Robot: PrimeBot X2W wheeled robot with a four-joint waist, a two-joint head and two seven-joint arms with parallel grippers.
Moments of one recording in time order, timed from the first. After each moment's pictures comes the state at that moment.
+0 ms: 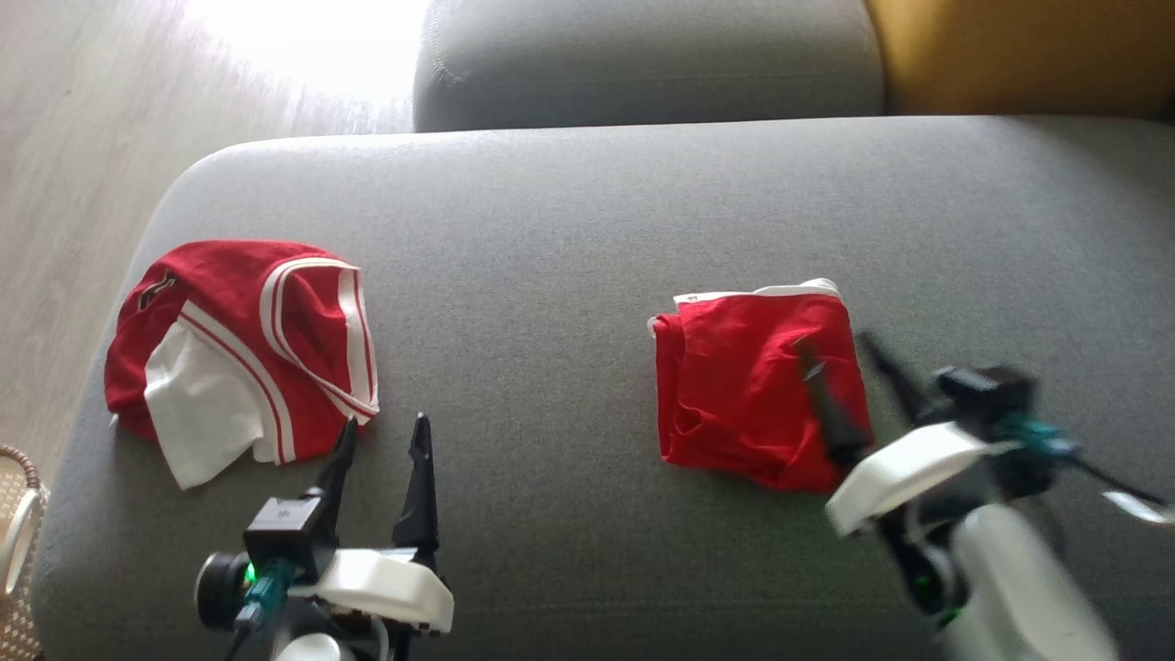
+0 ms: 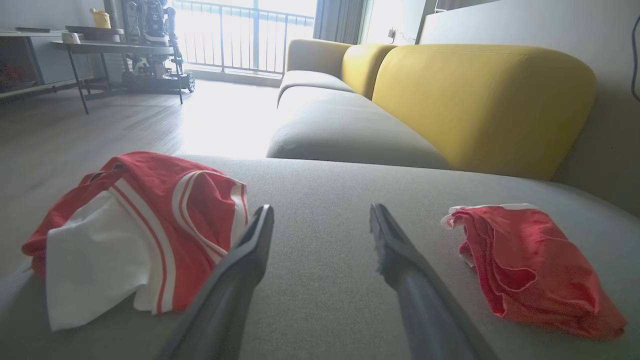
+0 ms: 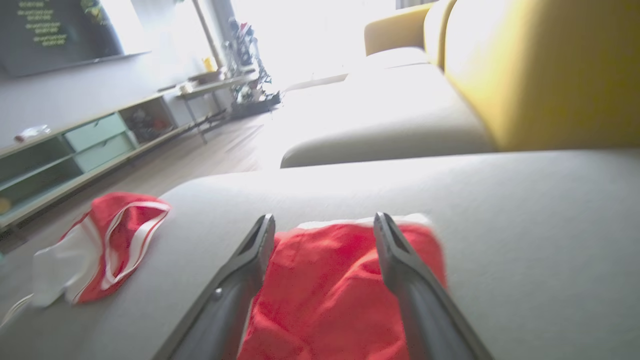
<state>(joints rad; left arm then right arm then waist) 0.03 0.05 -0.27 0.18 -0.21 0.10 -0.25 -0.22 -0.10 0.23 0.38 0.40 0.13 -0.11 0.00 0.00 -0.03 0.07</state>
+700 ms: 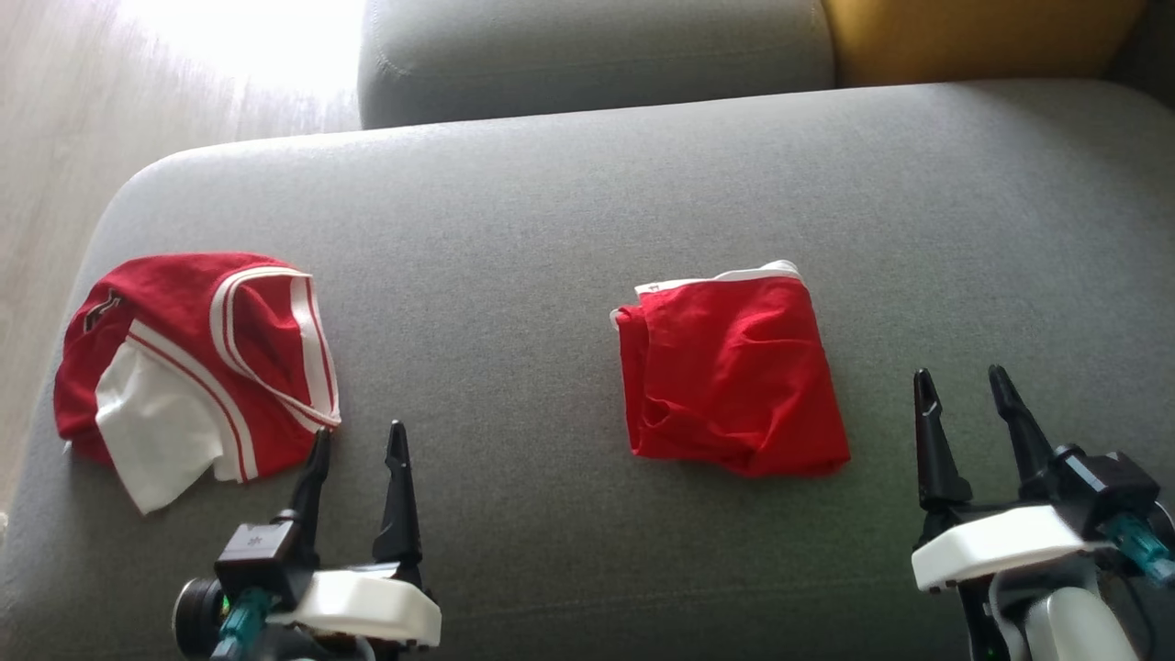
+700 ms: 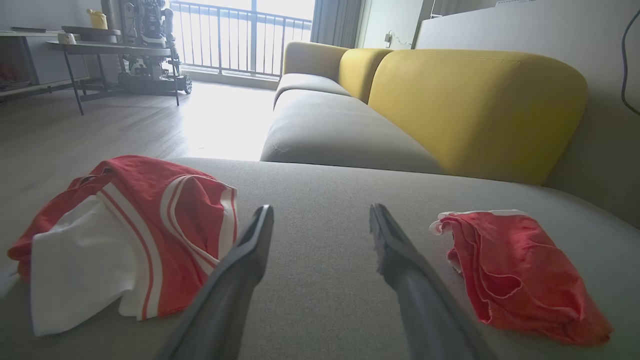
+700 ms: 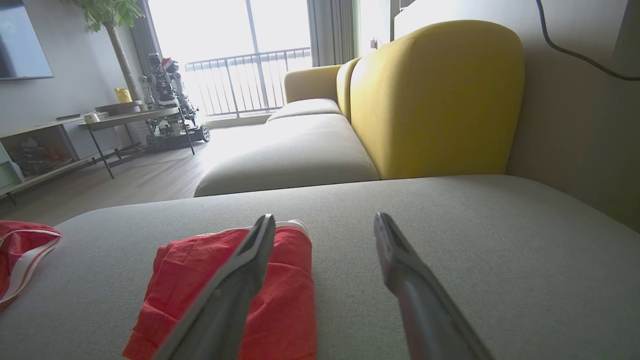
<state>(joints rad) 0.10 0.05 -0.25 0.05 -0.22 0.14 -0.25 -0.01 -0.05 -0.06 0.16 0.16 0.13 -0.25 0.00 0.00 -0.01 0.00</state>
